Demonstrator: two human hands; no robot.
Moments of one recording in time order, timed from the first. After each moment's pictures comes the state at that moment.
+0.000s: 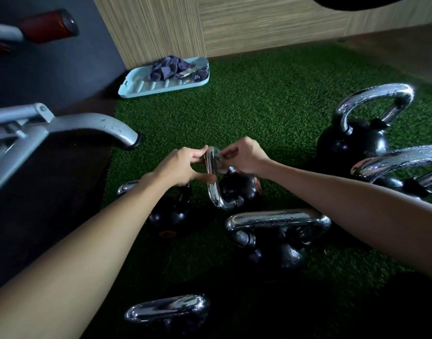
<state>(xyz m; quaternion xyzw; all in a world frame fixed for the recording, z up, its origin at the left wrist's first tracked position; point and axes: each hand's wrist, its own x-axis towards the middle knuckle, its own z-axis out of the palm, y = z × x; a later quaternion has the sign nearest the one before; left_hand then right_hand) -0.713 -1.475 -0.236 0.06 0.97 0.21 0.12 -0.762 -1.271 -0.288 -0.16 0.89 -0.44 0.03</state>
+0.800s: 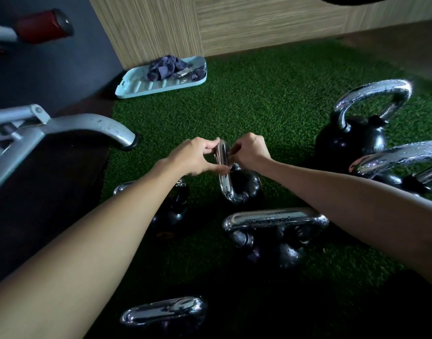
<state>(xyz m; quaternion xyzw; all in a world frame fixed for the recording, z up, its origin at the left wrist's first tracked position) -0.728 -1.436 -0.224 0.08 0.97 0.18 0.13 -0.781 -1.260 -0.302 -0.05 0.93 -0.37 -0.04</state>
